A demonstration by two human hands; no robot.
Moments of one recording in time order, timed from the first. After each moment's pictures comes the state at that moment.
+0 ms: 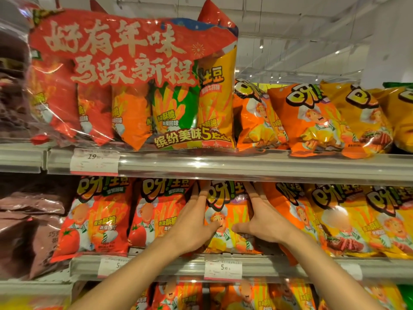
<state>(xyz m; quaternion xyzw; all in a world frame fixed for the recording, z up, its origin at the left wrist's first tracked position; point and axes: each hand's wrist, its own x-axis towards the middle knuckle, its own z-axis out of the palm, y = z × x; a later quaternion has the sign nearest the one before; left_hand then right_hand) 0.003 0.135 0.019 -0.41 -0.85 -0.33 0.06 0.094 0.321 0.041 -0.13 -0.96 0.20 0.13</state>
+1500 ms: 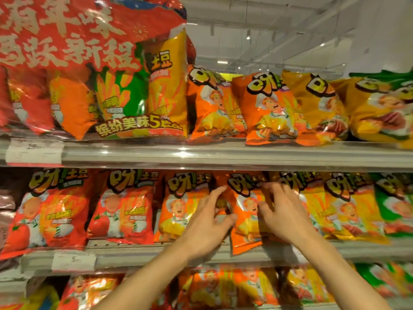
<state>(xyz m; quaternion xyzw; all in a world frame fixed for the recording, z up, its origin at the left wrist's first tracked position) 0.060 0.216 -0.005 -0.44 -0.75 -0.49 -0.02 0.168 0.393 0.028 -0.24 -0.92 0.09 0.28</state>
